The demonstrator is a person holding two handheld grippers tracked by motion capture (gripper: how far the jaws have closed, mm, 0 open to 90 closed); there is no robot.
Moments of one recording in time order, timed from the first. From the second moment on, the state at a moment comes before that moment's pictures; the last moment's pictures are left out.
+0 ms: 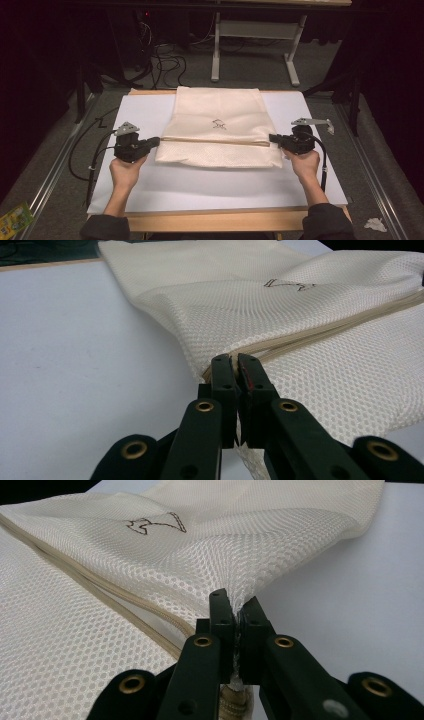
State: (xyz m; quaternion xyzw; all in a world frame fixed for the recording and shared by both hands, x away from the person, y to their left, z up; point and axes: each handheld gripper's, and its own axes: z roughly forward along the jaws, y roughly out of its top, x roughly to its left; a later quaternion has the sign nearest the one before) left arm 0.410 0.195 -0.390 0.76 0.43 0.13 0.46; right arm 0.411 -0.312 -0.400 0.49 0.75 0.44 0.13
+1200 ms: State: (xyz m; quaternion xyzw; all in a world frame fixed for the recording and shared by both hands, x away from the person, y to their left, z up) left arm 0.407 0.177 -0.402 0.79 0.42 0.12 0.43; right arm 0.404 -0.318 -0.421 0.51 0.75 0.40 0.13
